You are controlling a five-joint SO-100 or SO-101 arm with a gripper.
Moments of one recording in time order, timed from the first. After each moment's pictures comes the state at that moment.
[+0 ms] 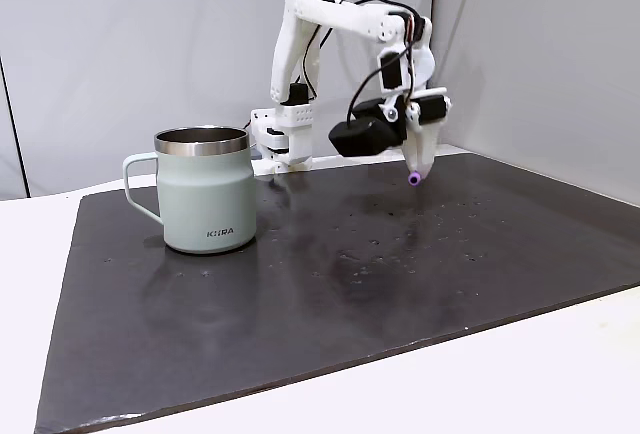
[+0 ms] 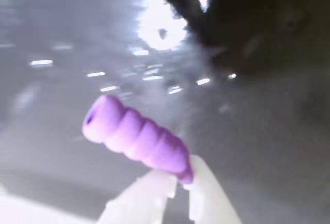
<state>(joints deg) -22.6 80.3 85.6 68.7 18.6</state>
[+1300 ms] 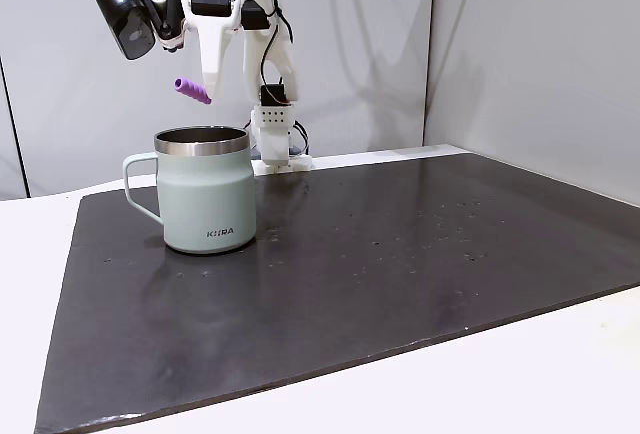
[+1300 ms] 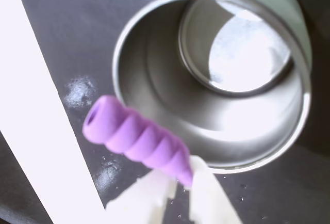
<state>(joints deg) 27.4 66.7 29.6 103.1 -17.5</state>
